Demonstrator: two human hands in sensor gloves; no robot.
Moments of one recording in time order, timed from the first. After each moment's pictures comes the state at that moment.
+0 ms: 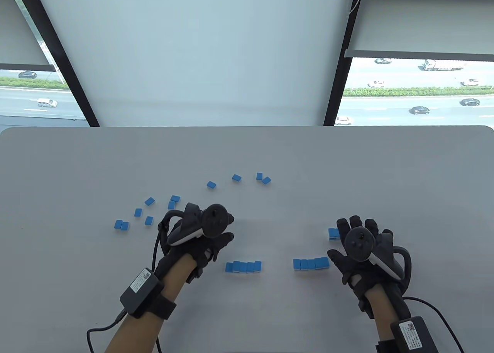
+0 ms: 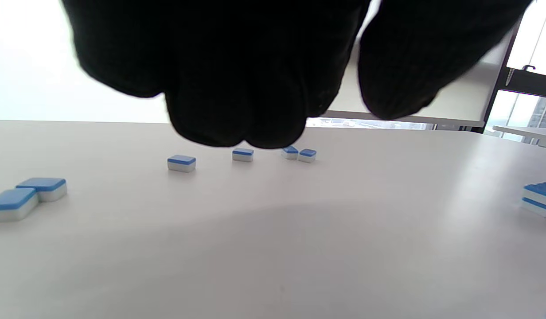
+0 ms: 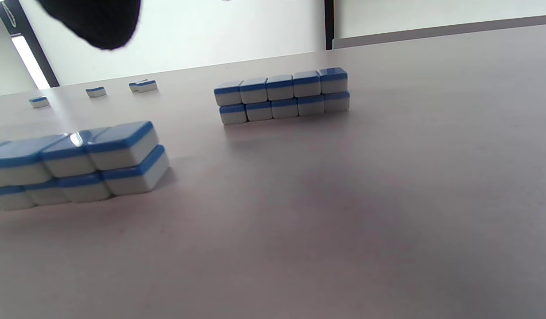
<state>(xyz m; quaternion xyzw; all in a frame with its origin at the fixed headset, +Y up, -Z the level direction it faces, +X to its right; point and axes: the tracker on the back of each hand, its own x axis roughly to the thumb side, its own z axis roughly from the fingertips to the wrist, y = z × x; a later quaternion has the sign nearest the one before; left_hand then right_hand) -0.144 -0.672 -0.394 -0.04 -0.16 0.03 0.99 0.233 -0.732 -0.326 -0.01 0.08 0.99 0.08</state>
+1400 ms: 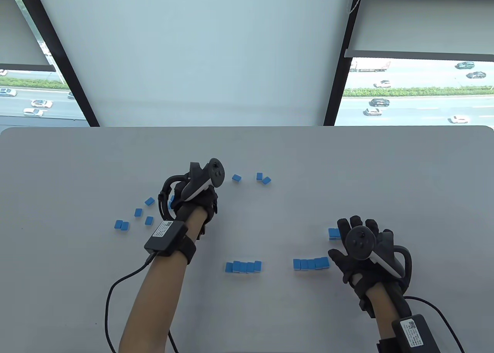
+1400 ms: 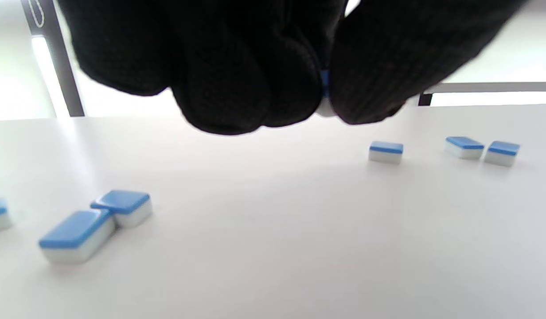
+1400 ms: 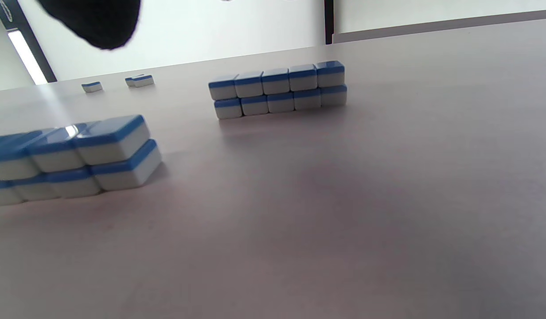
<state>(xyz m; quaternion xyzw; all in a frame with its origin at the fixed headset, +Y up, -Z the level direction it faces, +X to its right) -0.159 -0.684 -0.473 -0.05 0.00 -0.02 1.00 0.235 -0.733 -0.328 -0.01 0.09 0.99 0.08</state>
